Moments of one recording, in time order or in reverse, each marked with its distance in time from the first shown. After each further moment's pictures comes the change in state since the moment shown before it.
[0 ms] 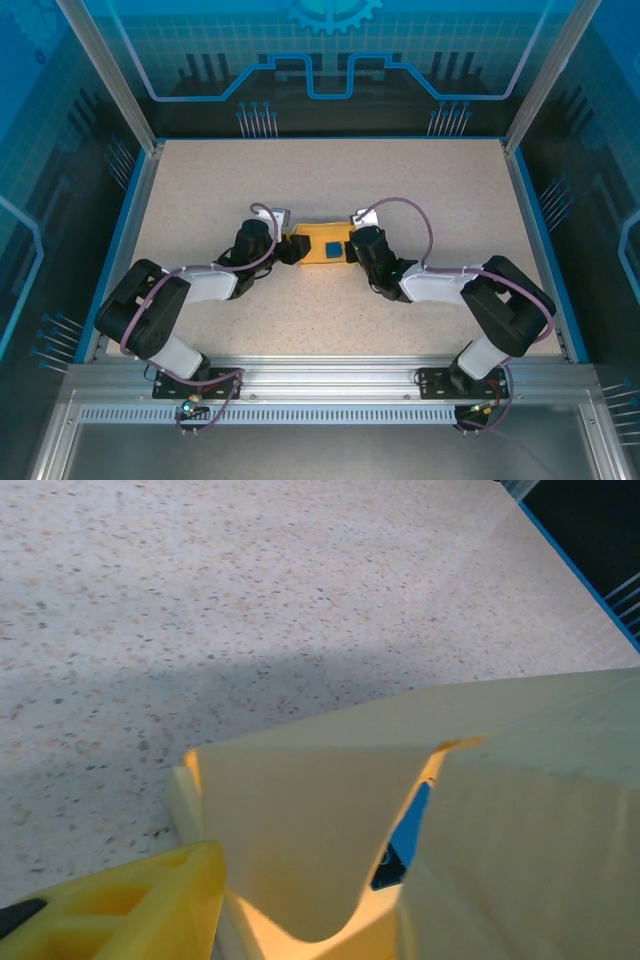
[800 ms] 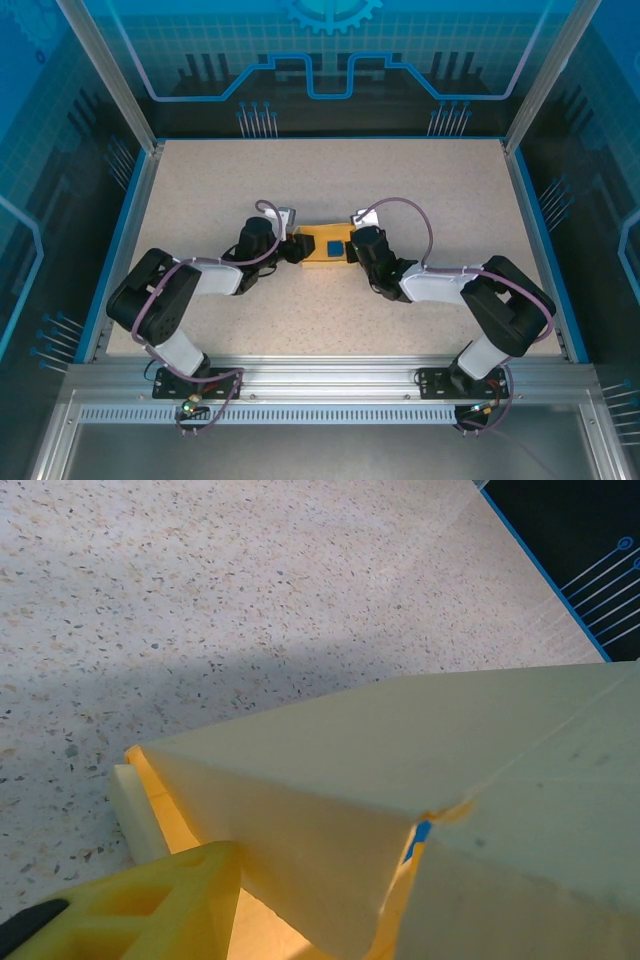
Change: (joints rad) left arm 0.003 0.082 0.027 0.058 0.081 -0.033; right arm 0.000 0.000 -0.001 -0.006 0.011 -0.006
